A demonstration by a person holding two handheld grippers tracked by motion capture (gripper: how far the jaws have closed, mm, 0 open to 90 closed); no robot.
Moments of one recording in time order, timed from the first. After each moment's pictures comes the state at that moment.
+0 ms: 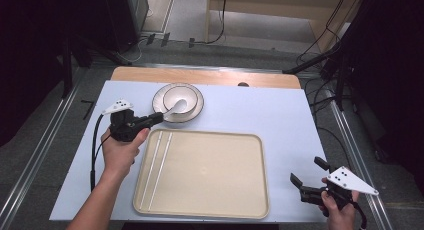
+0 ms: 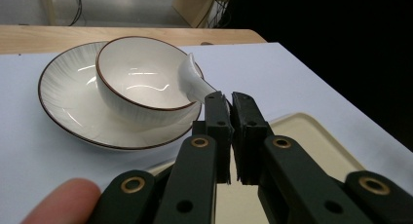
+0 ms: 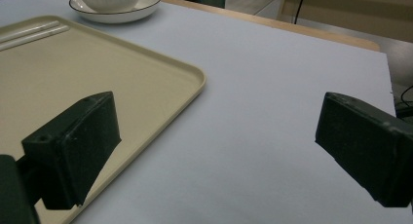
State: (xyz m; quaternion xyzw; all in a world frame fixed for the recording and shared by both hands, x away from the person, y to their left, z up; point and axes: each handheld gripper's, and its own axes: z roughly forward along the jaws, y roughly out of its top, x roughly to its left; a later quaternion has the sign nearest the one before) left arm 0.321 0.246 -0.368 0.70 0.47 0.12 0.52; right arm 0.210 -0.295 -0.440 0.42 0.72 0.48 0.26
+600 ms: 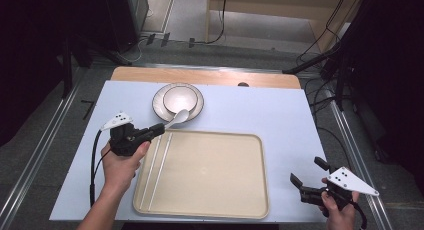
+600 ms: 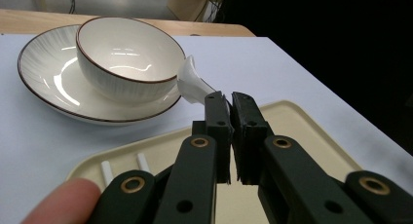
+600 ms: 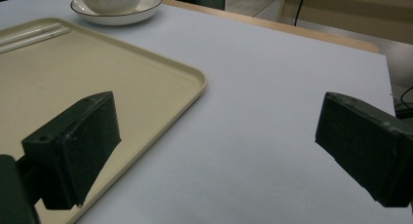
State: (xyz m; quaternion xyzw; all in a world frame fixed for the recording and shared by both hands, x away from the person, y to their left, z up) left arm 0.290 0.241 -0.381 0.70 0.47 0.11 0.53; right arm 0.209 -0.294 -0.439 0.42 0.72 0.48 0.26
